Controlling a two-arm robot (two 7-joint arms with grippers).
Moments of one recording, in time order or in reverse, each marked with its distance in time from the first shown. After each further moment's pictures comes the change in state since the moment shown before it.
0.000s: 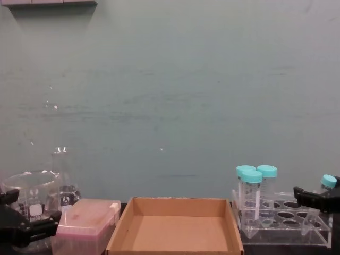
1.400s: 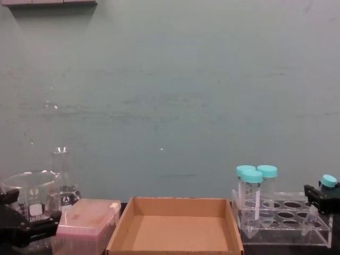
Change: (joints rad) left arm 0.000 0.000 0.000 0.000 0.000 0.000 0.000; right arm 0.020 -0.024 0.009 0.044 -0.023 -0.012 0.004
